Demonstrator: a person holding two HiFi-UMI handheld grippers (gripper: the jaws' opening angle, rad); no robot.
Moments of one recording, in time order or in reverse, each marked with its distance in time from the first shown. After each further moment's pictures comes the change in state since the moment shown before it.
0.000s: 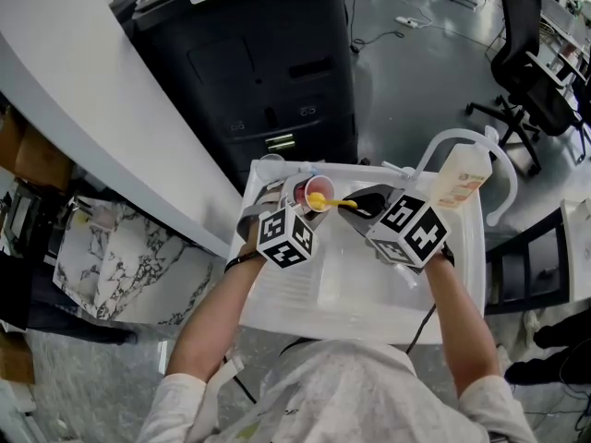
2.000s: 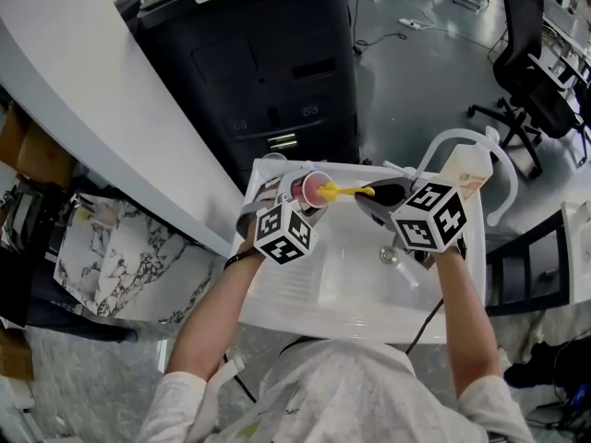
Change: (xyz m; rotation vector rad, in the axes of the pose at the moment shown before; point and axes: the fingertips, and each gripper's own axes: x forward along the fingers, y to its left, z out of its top) left arm -0.008 0.009 0.000 -0.043 -0.010 0.026; right arm -0.023 -0.029 -0.002 0.153 -0.079 -0.004
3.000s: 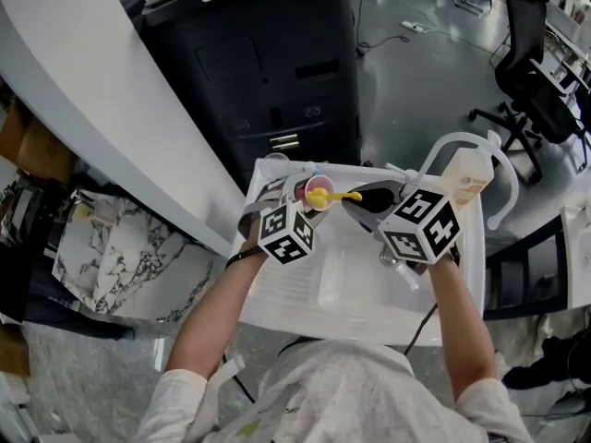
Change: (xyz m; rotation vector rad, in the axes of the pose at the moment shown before) left arm 0.005 -0.008 -0.009 0.011 0.033 -0.029; right arm 0.008 0.032 0.018 -0.077 -0.008 0.028
